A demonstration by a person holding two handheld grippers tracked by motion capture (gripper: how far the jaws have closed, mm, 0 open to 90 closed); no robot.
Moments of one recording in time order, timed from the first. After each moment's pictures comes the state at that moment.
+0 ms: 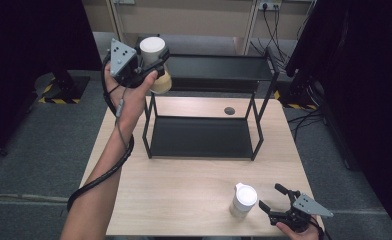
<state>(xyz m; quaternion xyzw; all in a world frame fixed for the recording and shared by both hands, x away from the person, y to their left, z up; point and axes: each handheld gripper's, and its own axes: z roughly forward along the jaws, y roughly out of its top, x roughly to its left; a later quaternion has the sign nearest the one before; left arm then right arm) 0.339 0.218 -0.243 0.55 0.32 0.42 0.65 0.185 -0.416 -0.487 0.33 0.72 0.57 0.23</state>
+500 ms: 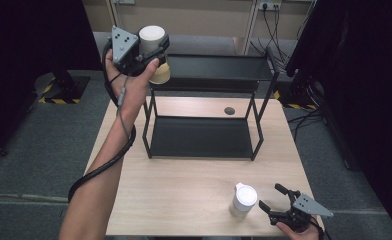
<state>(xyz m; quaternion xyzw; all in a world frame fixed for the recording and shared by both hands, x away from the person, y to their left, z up) 0.351 0.208 -0.223 0.54 0.34 0.44 0.64 0.185 -0.416 -0.488 0.33 0.72 0.57 0.23</state>
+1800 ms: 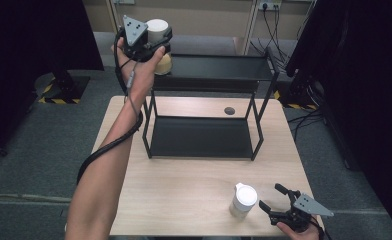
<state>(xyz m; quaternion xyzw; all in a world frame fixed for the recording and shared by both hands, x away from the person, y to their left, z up) 0.400 0.195 -0.223 0.55 0.36 0.45 0.60 0.186 -0.418 -0.488 0.33 0.71 0.57 0.22</state>
